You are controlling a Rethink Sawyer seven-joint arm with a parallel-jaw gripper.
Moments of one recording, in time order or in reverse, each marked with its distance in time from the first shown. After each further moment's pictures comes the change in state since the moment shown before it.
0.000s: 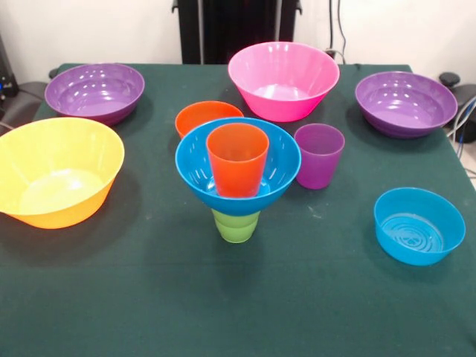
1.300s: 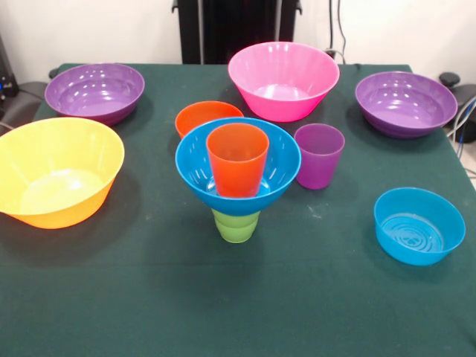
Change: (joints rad) arm -0.063 0.023 -0.005 0.102 -0.001 -0.140 0.000
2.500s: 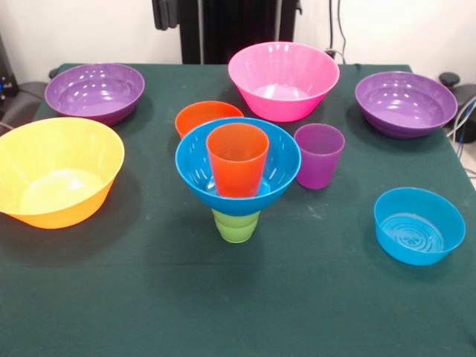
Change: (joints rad) arm -0.002 0.064 -0.020 0.080 -0.050 -0.078 0.000
